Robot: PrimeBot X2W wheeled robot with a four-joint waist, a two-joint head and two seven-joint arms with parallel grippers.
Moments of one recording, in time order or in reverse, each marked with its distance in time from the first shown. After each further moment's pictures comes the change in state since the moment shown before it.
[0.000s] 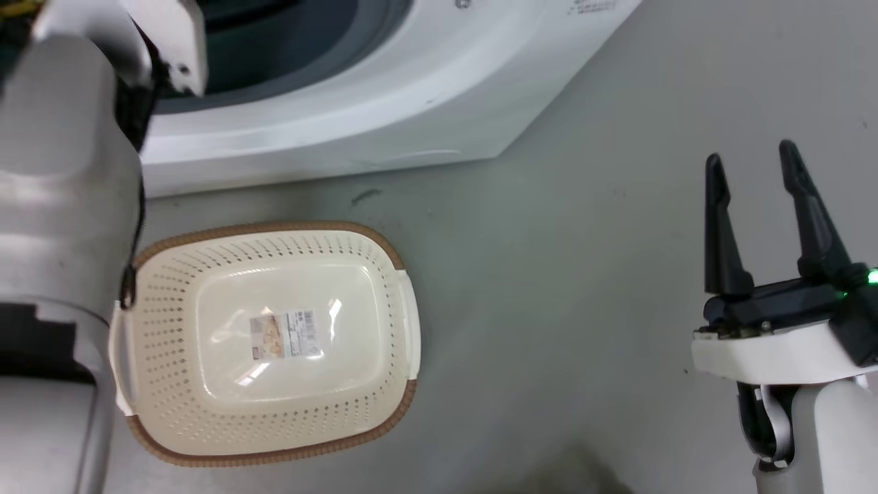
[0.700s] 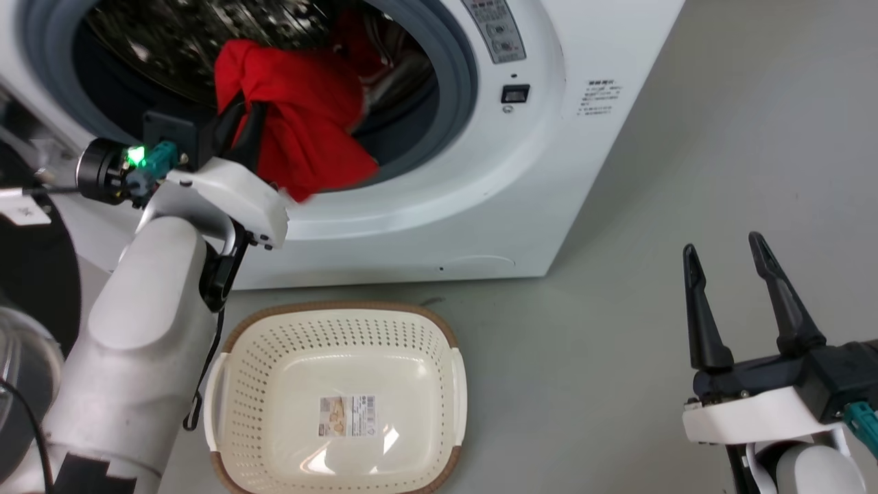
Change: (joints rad) left arm 0.452 -0.007 -0.047 -0.355 -0.137 0.023 -0.221; right arm 0.157 0.000 0.000 0.039 -0.059 0.000 0.000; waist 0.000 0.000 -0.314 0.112
